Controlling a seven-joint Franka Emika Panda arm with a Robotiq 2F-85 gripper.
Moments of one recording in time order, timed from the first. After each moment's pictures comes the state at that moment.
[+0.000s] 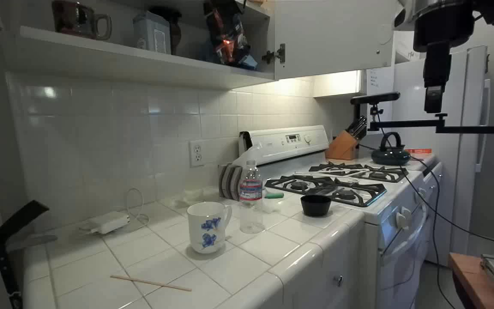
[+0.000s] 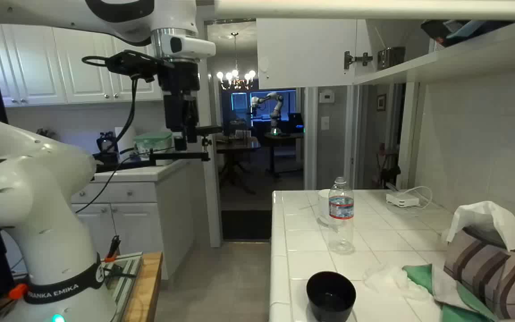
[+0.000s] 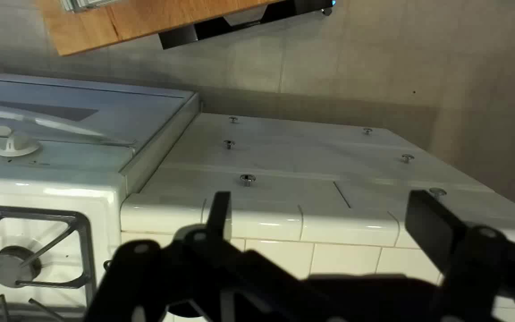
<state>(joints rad) -0.05 -0.96 0.02 -2.59 0.02 1.64 0.21</state>
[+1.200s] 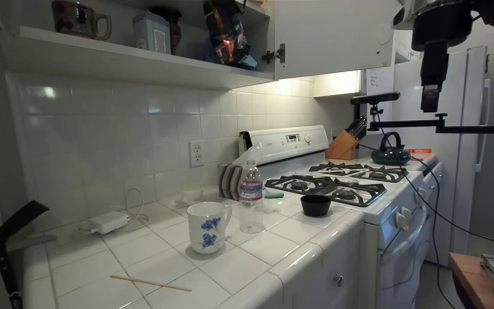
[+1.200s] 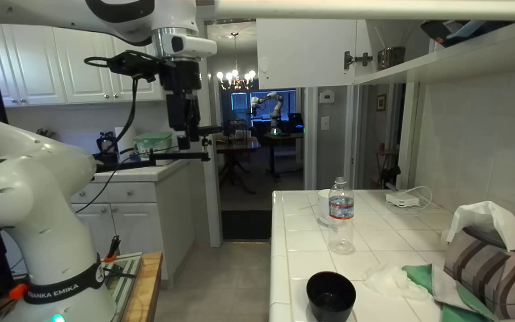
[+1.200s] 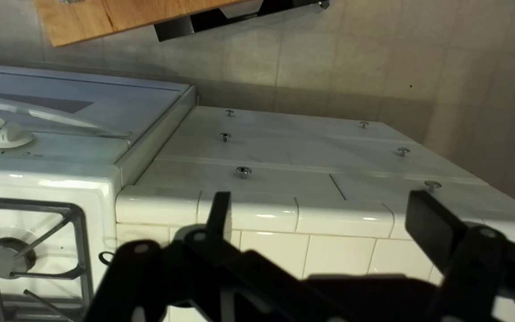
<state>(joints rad) -0.05 -0.96 0.02 -2.59 0.03 1.67 0.20</state>
